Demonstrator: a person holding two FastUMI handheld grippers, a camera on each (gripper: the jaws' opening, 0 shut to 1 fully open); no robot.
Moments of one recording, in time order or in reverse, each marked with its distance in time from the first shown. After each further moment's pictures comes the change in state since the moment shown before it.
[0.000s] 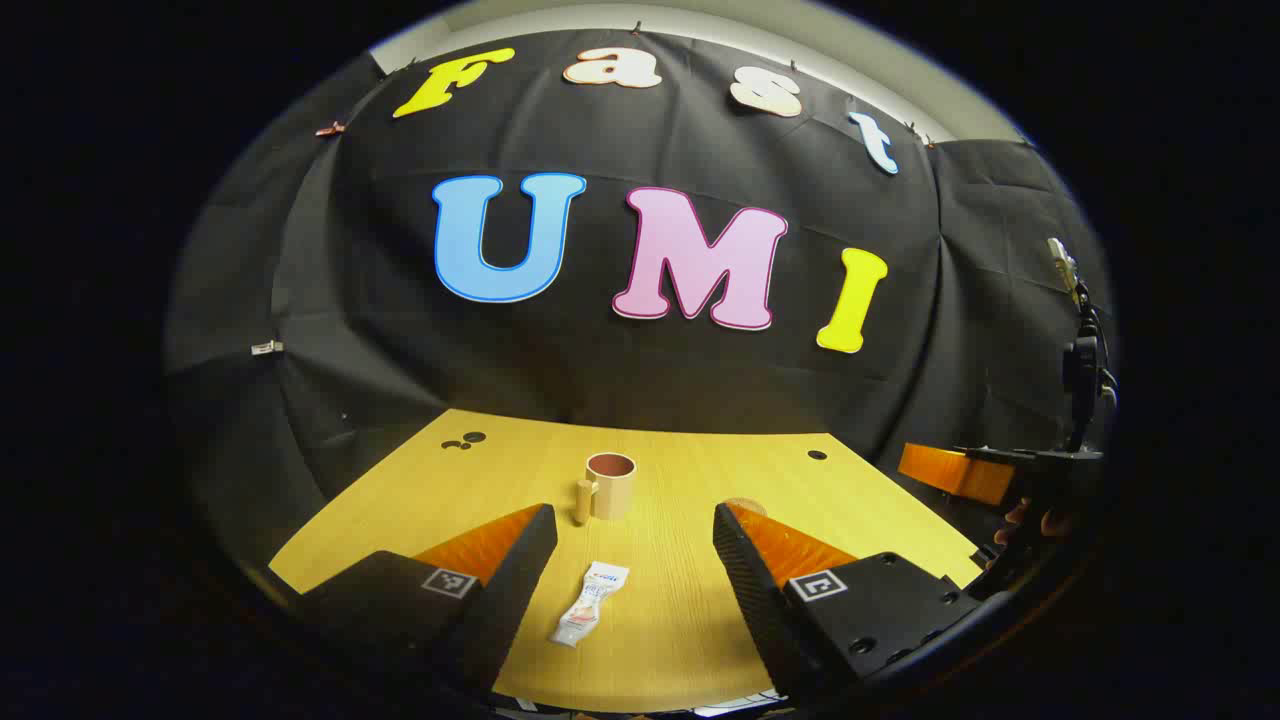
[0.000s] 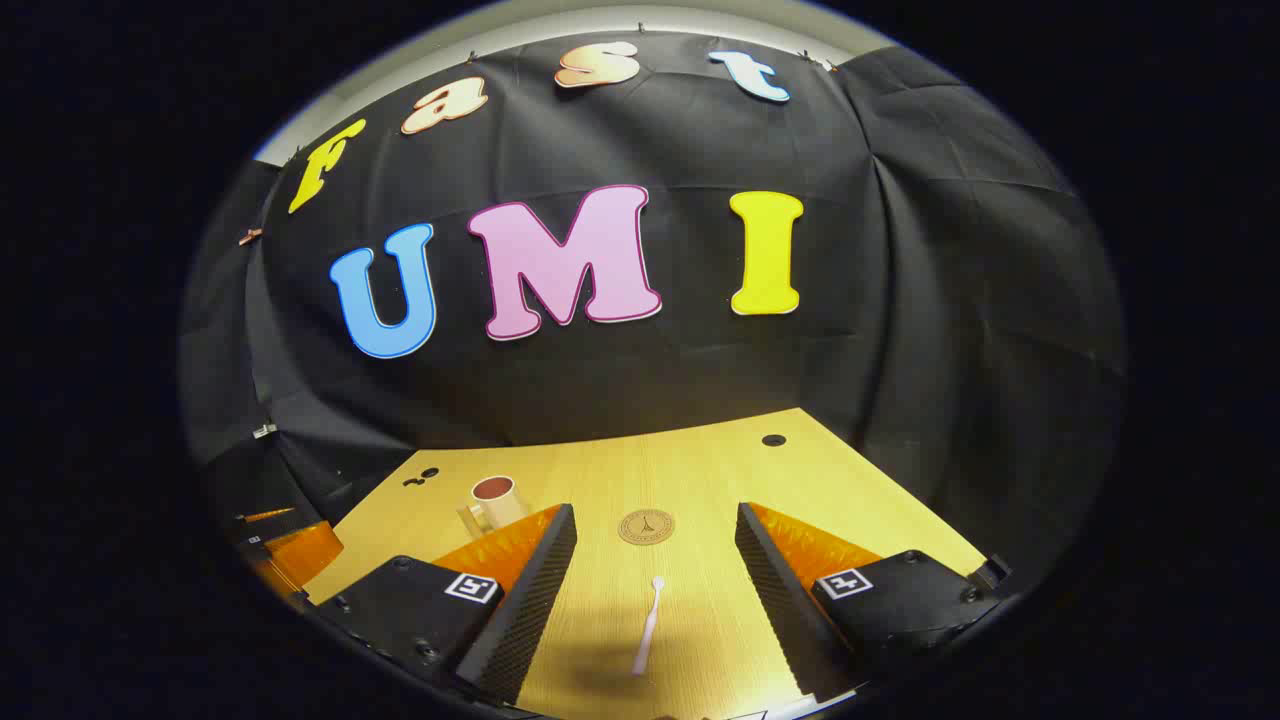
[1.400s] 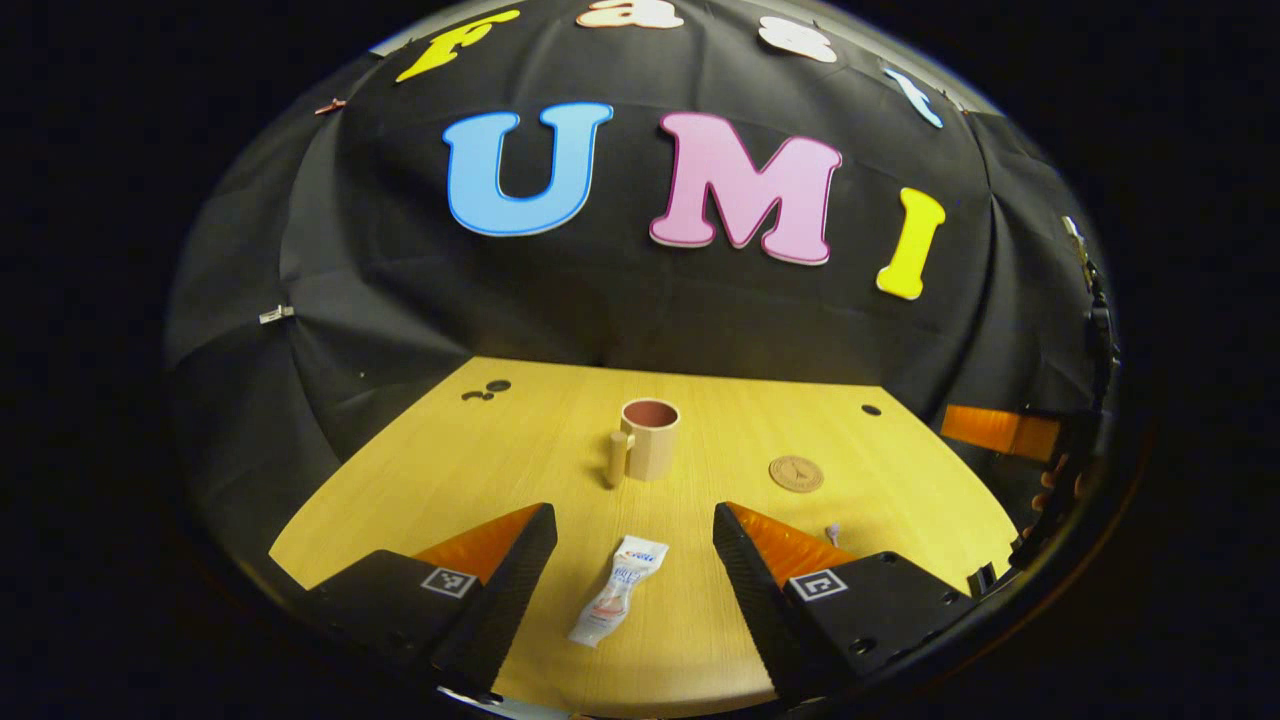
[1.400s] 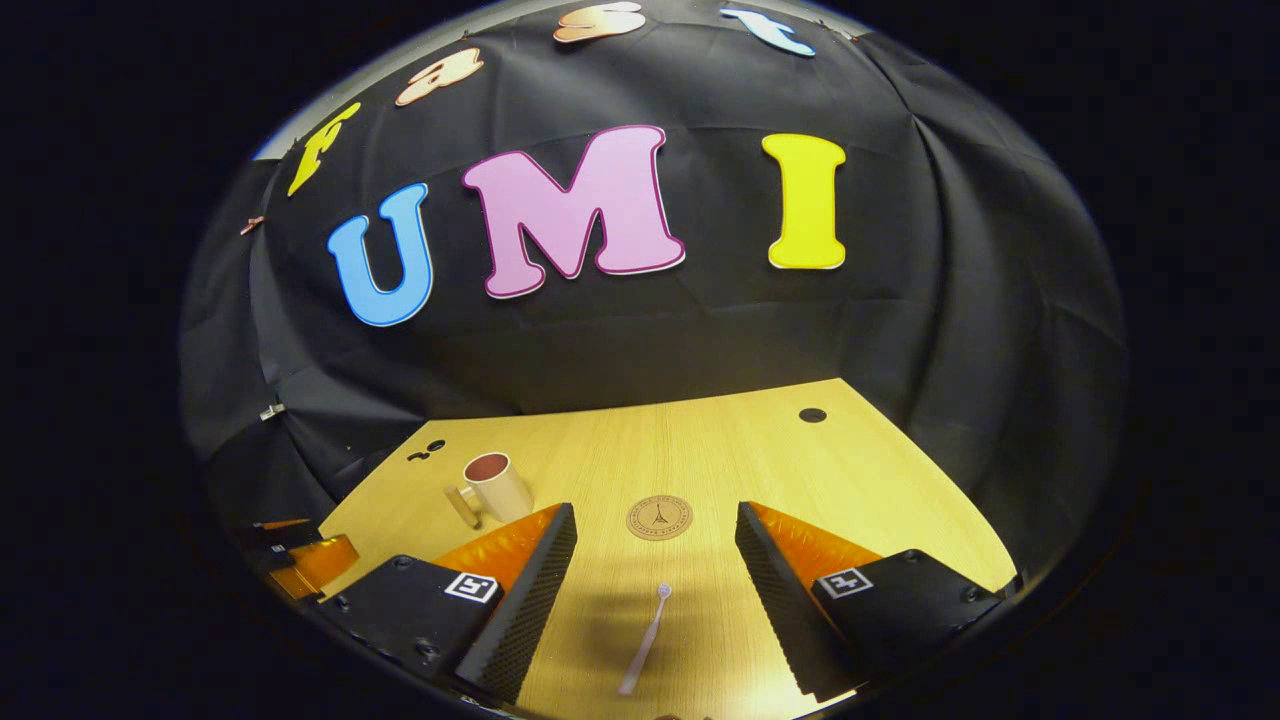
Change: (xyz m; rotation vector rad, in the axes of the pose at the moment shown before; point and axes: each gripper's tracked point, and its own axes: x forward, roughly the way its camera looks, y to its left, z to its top) left arm 0.071 0.033 -0.062 0.014 0.198 0.114; right arm 0.085 -0.005 -0.025 -0.010 0.128 0.111
